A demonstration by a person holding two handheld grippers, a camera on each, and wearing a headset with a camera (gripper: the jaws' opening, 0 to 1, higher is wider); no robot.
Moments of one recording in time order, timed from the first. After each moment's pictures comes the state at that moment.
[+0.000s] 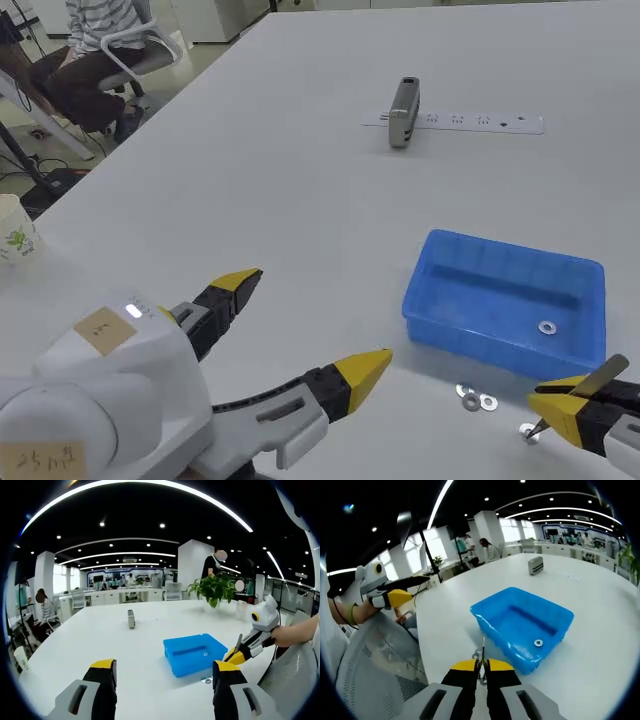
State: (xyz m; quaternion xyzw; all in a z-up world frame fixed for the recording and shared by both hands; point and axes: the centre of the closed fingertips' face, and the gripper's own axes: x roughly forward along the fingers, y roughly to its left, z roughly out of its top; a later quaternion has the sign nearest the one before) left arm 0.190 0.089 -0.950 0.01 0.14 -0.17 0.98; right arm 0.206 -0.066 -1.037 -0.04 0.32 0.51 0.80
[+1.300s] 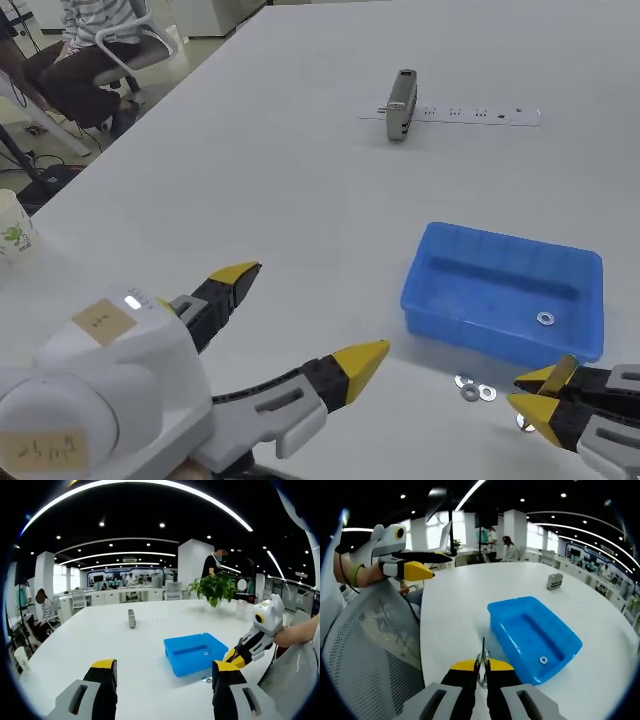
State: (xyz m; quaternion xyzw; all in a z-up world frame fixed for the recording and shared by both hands) left arm 0.190 0.092 -0.951 0.02 0.14 -0.16 0.98; right arm 0.197 -0.048 -1.036 -0.16 0.26 0.55 0.78
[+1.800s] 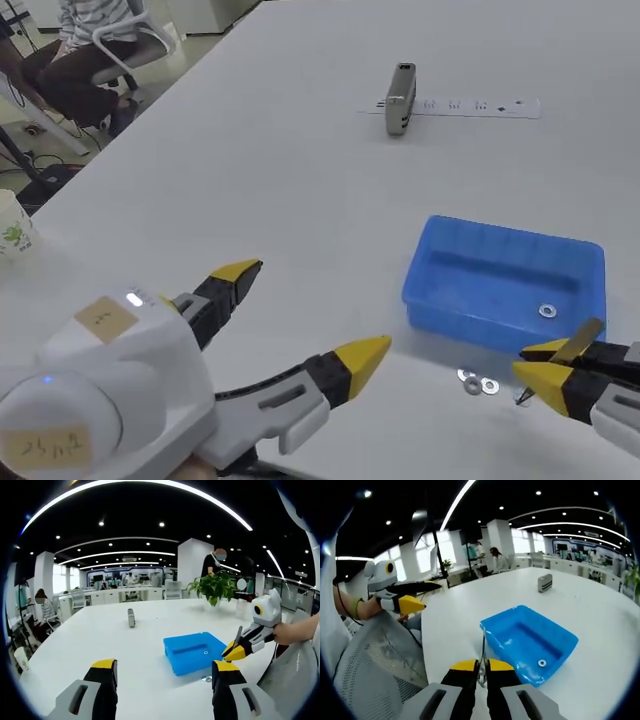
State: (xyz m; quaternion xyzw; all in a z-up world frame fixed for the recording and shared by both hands) left arm 0.190 0.090 -0.952 0.02 0.15 -0.17 0.97; right arm 0.208 -0.048 -1.012 -0.06 0.26 0.54 0.80
